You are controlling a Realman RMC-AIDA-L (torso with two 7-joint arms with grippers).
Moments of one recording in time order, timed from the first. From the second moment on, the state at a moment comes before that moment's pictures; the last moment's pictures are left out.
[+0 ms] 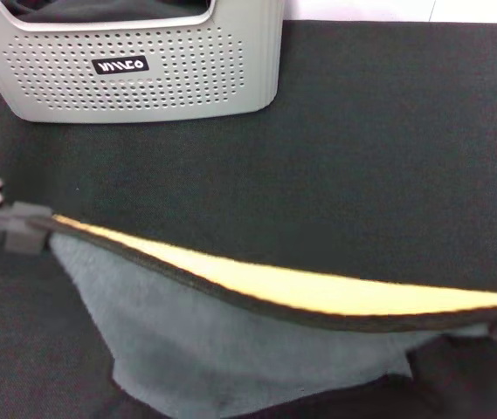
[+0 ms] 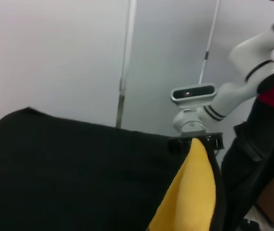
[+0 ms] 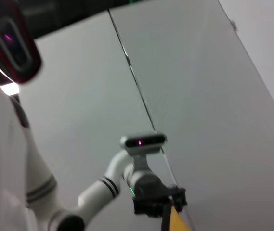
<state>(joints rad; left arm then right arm) -0.18 -1.74 1.00 1.54 1.36 2.04 -1.97 0.32 1.86 -2.08 -0.30 -0.45 -2.02 0.91</state>
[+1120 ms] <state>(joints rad) -0.51 -1.96 0.71 1.15 2.08 1.77 -1.69 0.61 1.87 -1.96 -0.23 -0.49 -1.45 1.04</state>
